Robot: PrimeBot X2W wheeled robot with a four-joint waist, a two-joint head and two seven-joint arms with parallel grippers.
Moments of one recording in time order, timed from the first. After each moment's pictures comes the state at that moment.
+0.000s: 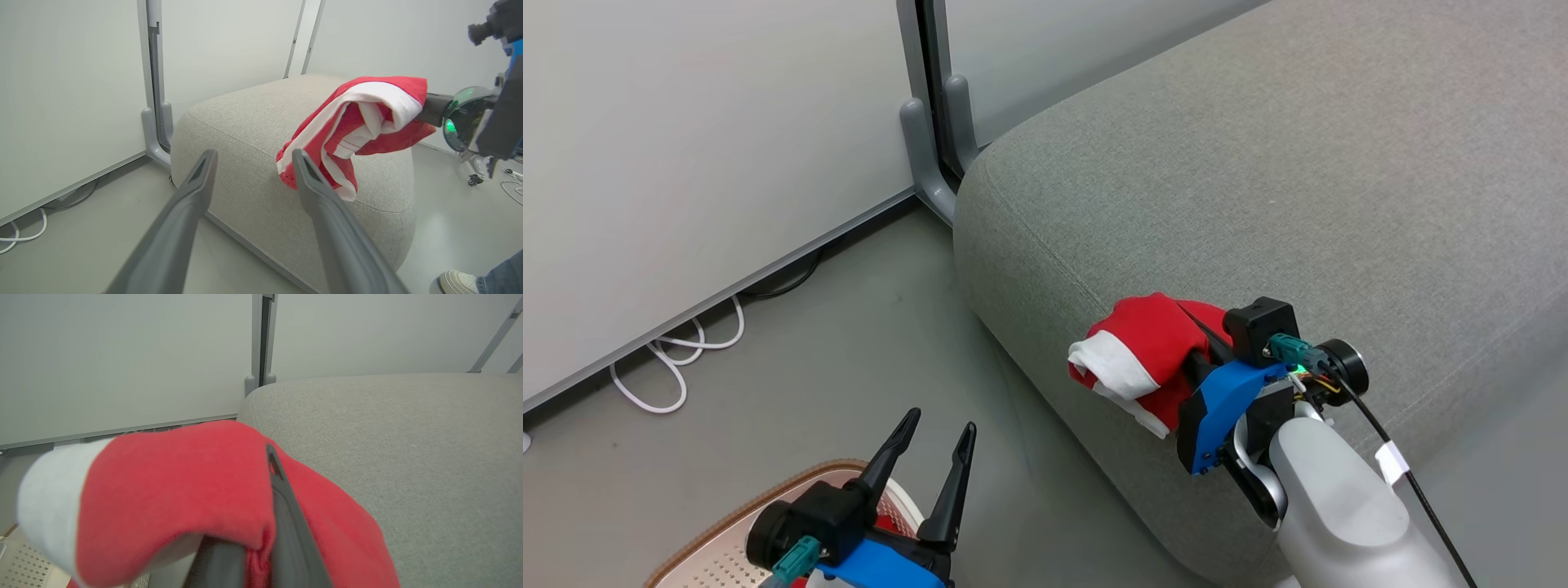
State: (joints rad) left arm -0.16 0.10 -0.35 0.30 -0.28 -0.13 -0.26; right arm -0.57 -0.05 0.33 0.73 0.12 0.13 -0.08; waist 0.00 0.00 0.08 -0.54
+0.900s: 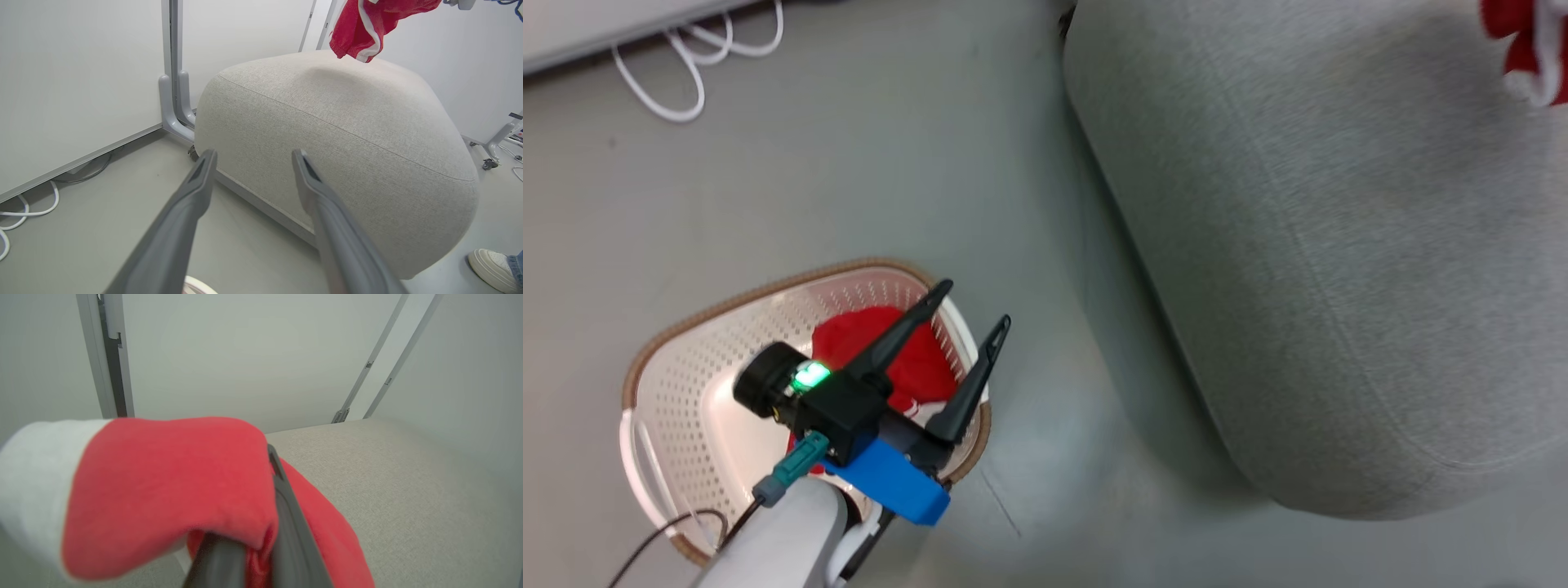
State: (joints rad) left arm -0.43 0.27 -0.55 0.21 -0.28 -0.13 -0.26; right arm -1.02 -0.47 -0.13 0.83 0.16 0.13 -0.07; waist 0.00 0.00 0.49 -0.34
